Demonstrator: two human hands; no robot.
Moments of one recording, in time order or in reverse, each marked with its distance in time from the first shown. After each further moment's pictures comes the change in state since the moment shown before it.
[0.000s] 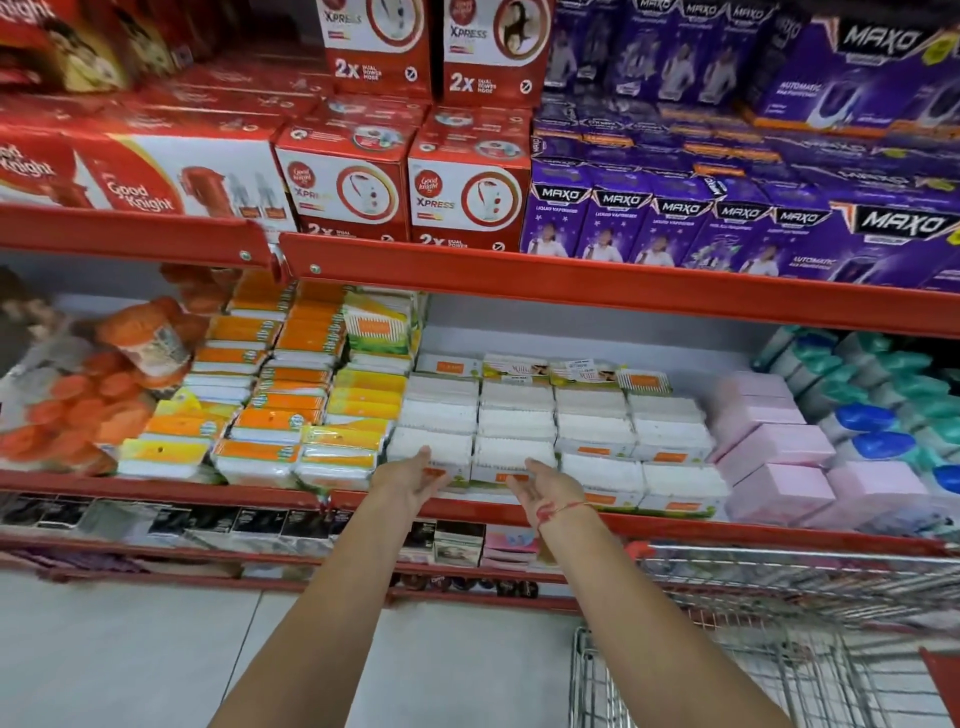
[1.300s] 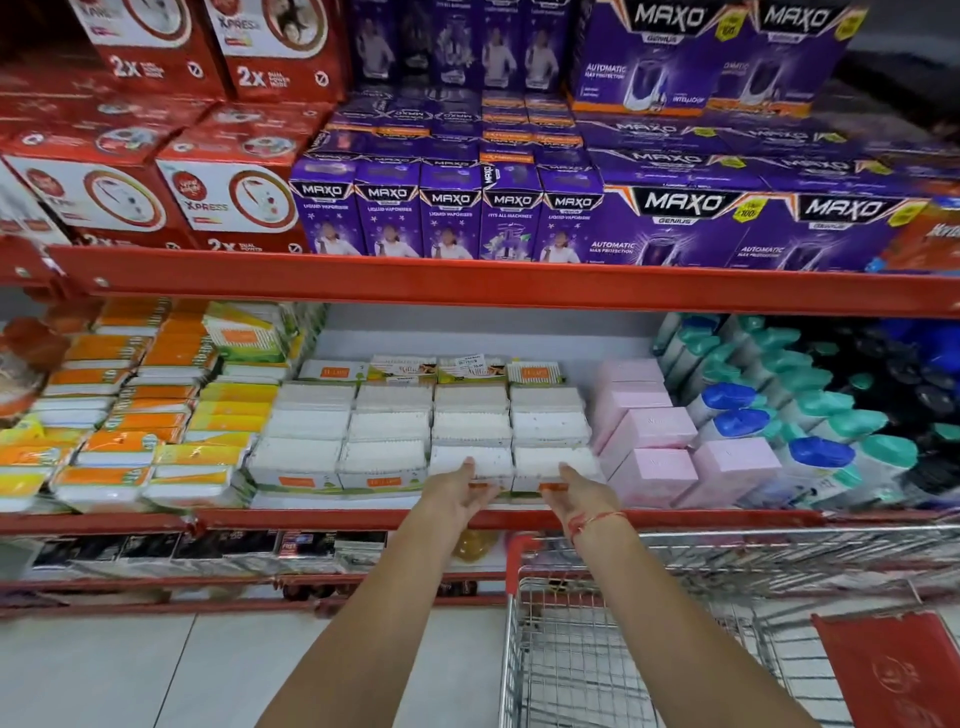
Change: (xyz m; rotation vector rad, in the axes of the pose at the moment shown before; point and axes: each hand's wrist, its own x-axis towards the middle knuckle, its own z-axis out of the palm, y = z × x) left_hand -0.043 -0.109 0.177 0.019 -0.142 -0.117; right_hand 0.041 -0.121 -0.151 -0.026 0.119 -0.136
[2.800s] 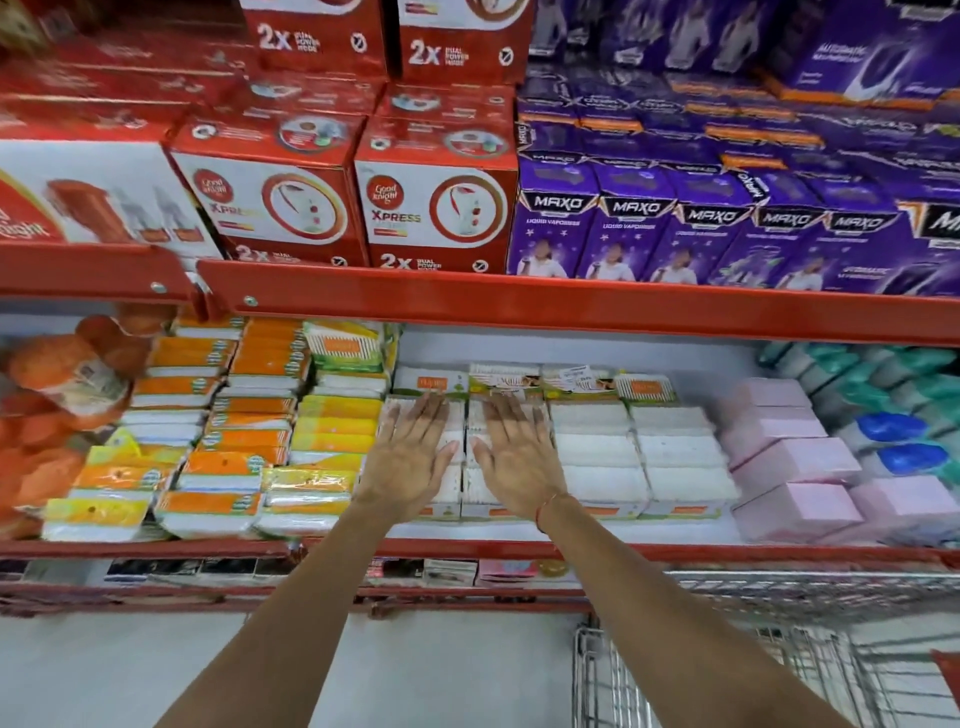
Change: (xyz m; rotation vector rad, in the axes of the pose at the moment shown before) left_hand 0.077 0.141 -0.176 1.985 0.244 1.283; right_hand 0.001 0.098 0.187 -1.803 -0.293 -1.239
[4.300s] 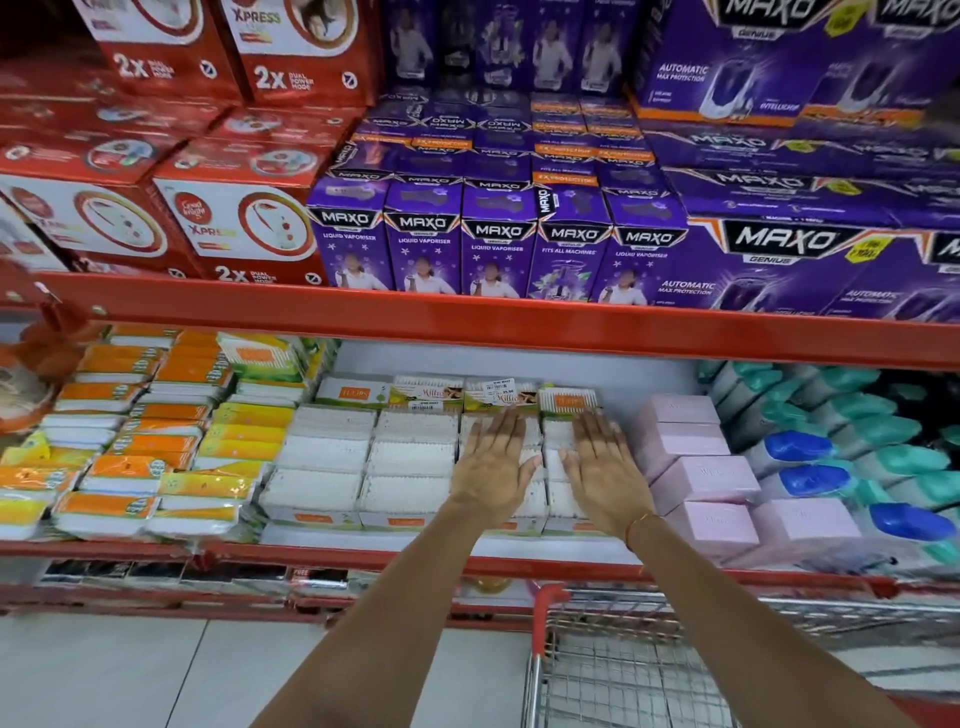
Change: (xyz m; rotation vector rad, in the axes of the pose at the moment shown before) left_hand 0.078 0.206 -0.003 -0.203 -0.162 0.001; right_hand -0.060 0.205 -0.046 -0.061 0.003 0.118
